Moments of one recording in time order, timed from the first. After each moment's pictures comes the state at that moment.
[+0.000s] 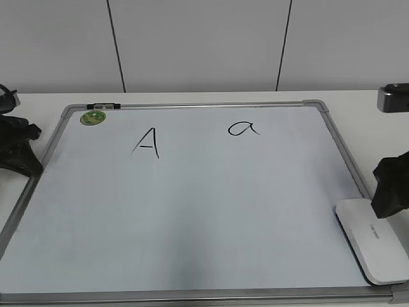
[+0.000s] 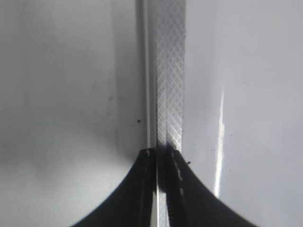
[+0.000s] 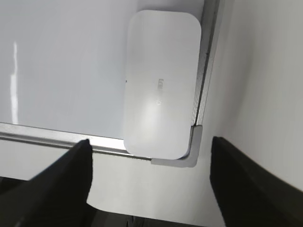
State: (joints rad) left arm 0.18 2.19 -1.48 -0.51 0.94 0.42; right arm 0.15 1.39 -0.93 0.05 1.01 -0.03
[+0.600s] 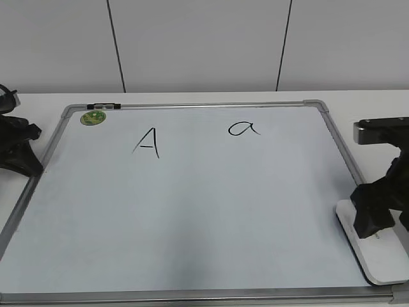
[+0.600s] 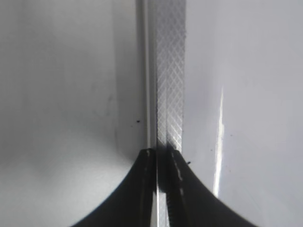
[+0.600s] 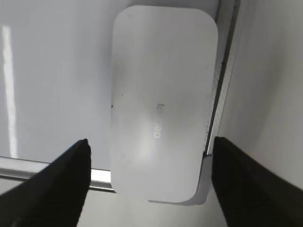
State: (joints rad) left arm 0.18 2.19 -1.48 -0.51 0.94 0.42; right arm 0.15 1.55 -0.87 0.05 0.86 -0.03
